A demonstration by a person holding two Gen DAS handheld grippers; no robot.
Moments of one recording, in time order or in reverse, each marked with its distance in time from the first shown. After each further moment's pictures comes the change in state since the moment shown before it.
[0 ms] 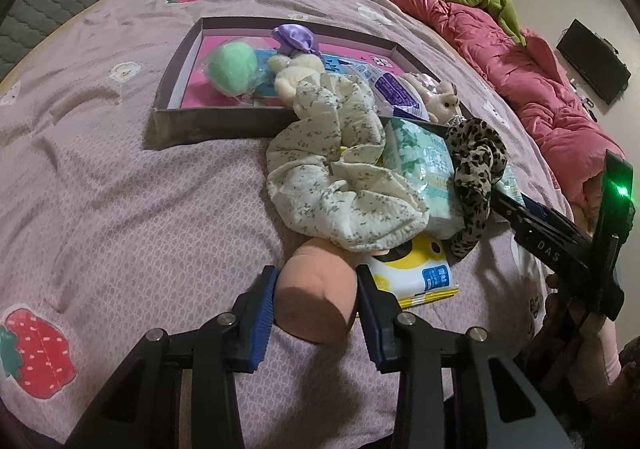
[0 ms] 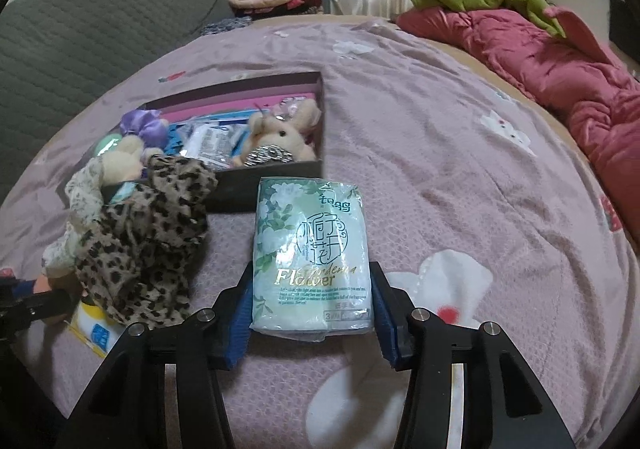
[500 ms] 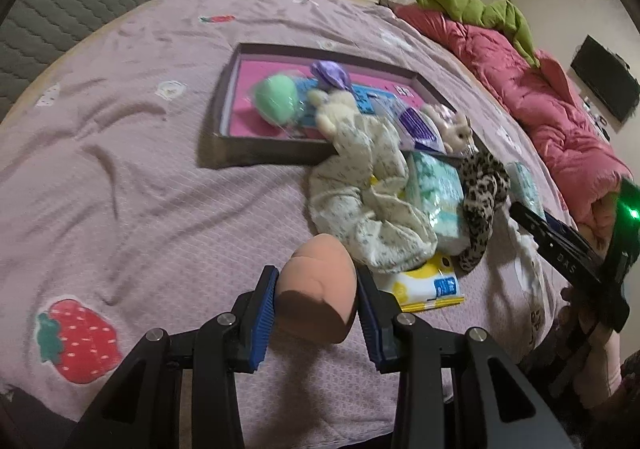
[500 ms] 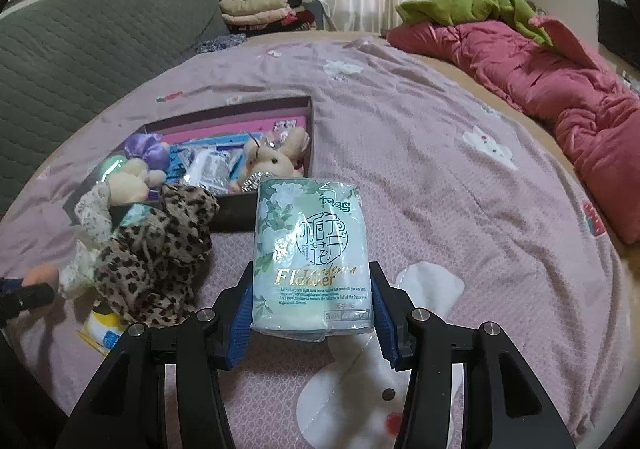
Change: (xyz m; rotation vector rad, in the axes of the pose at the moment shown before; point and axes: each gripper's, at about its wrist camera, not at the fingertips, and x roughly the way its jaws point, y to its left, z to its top) left arm -0.034 0.014 0.000 -0.042 -0.077 0.068; right arm -0.031 0.000 0.002 0.004 -0.079 -0.011
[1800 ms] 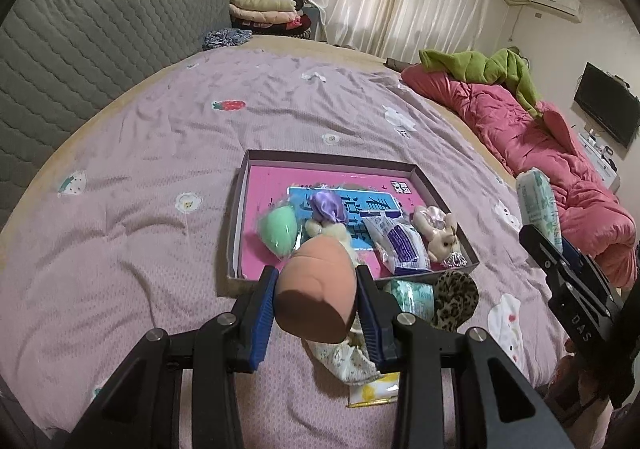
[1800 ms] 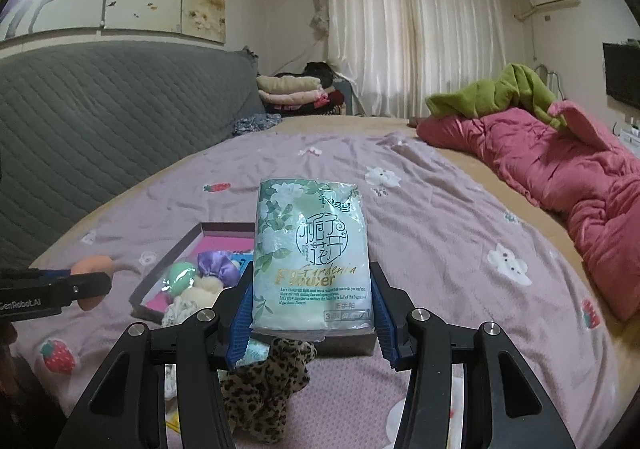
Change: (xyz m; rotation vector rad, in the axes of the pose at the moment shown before) left arm -0.048 -0.026 0.070 -0.001 -0.209 0.064; right arm -0.063 0.052 0.068 -0.055 -0.288 0.078
